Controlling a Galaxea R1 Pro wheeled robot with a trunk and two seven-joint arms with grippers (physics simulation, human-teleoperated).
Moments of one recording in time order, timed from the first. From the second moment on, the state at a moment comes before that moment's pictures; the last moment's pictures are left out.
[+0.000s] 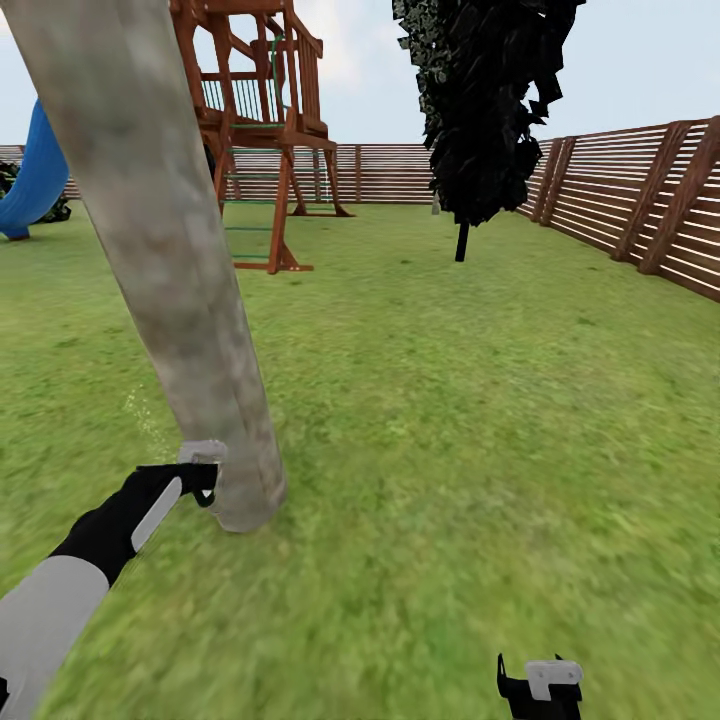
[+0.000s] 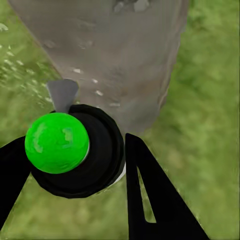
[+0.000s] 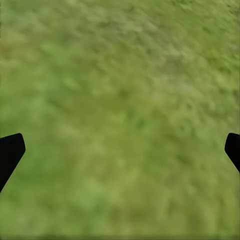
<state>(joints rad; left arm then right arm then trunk) -0.81 0.30 -0.29 -0.81 0.41 0.59 0.12 -0.37 0.02 -0.78 -0.20 0.95 -0.62 -0.27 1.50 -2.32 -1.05</state>
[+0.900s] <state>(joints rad) -0.83 0.40 -0.16 -1.08 0.40 0.85 0.12 -0.37 0.02 -0.78 -0.20 0.95 -0.62 -0.27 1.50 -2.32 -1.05</state>
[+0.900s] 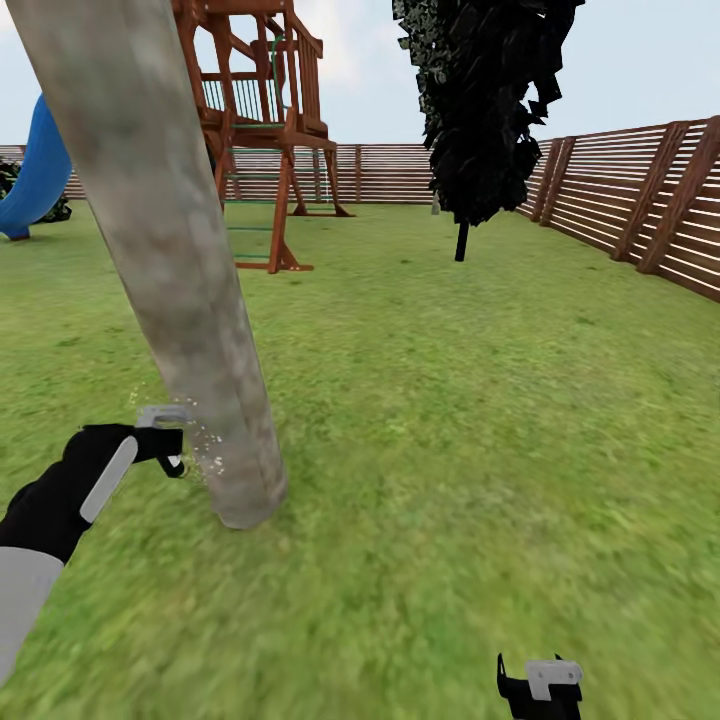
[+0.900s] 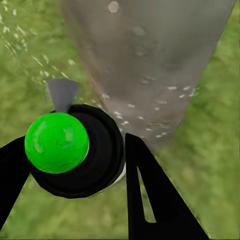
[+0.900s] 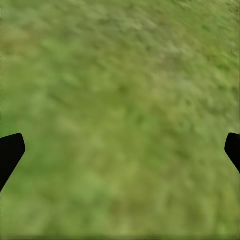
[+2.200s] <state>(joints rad) -0.64 0.33 -0.17 -0.64 0.35 0.37 0.13 -0.37 0.02 -0.78 -0.20 0.95 -0.62 -0.27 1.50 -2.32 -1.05</state>
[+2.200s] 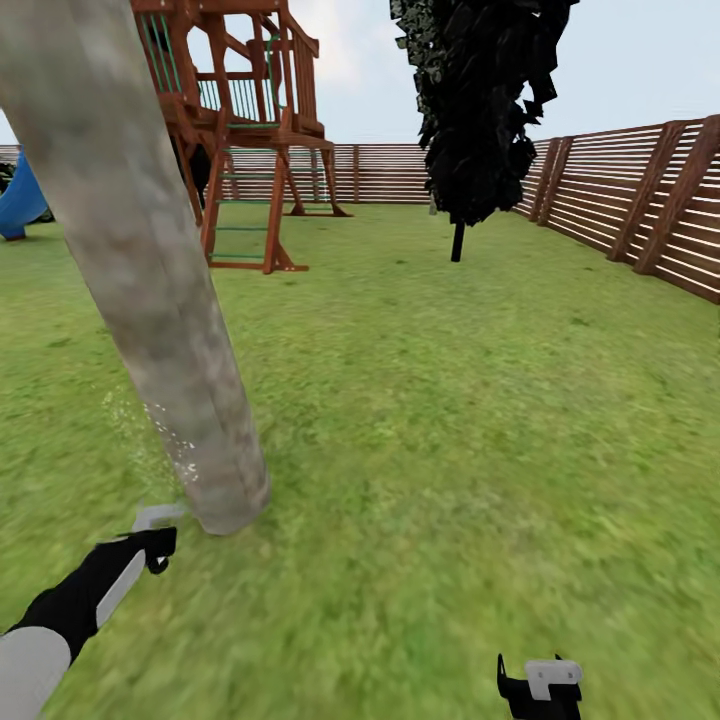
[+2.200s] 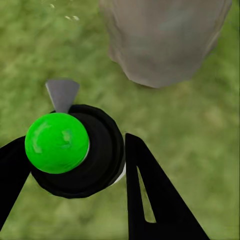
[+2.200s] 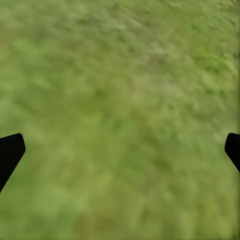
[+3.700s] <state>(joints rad) -0.64 0.24 -0.17 -0.32 0.36 0.00 0.12 -0.37 0.02 -0.78 -0.20 0.95 -0.62 -0.27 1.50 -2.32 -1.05</state>
